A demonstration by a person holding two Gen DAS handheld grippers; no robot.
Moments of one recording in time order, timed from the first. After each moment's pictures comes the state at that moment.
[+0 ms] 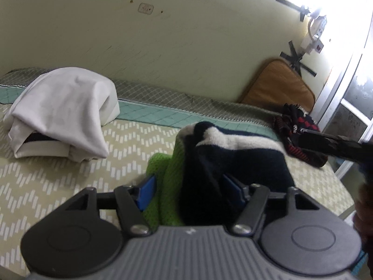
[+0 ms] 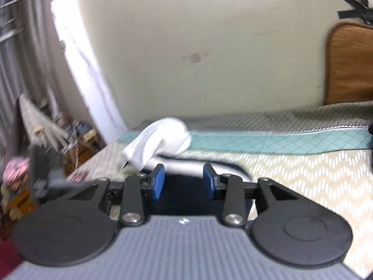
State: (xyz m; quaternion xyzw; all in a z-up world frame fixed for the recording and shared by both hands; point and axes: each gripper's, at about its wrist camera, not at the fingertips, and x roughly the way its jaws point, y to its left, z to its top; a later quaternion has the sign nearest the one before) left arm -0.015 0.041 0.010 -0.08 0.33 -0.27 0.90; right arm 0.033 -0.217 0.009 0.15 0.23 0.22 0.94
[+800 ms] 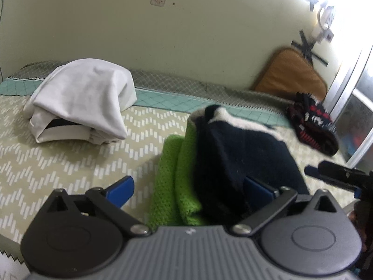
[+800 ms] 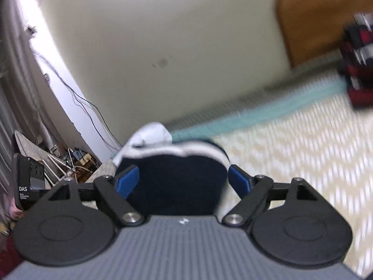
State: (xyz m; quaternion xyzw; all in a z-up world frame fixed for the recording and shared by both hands) left arm -0.029 0.045 0.010 -0.05 0.36 -0.23 0.90; right arm 0.005 -0.255 -0.055 0.28 0.23 0.20 0.91
